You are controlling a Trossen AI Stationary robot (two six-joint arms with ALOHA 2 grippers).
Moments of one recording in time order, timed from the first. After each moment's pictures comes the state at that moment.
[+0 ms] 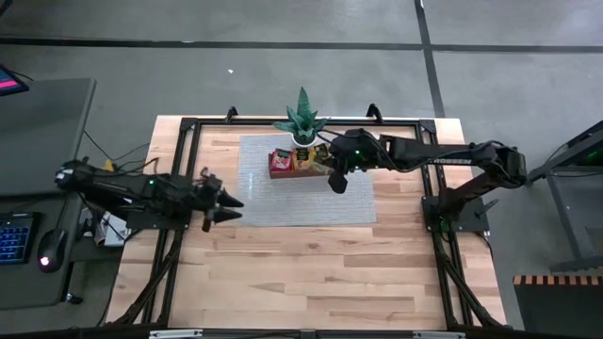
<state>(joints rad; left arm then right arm) -0.19 0.42 0.26 -0.12 -0.06 -0.62 -0.21 1.43 1.13 -0.37 0.09 0.15</state>
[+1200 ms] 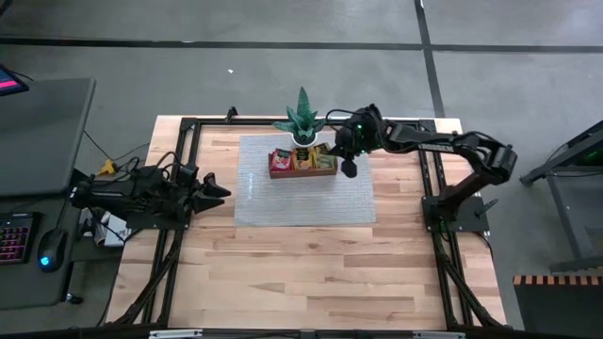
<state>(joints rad) -0.08 0.01 0.18 0.00 0.06 -0.72 -0.56 1.52 0.93 -0.12 -0.32 -0.30</state>
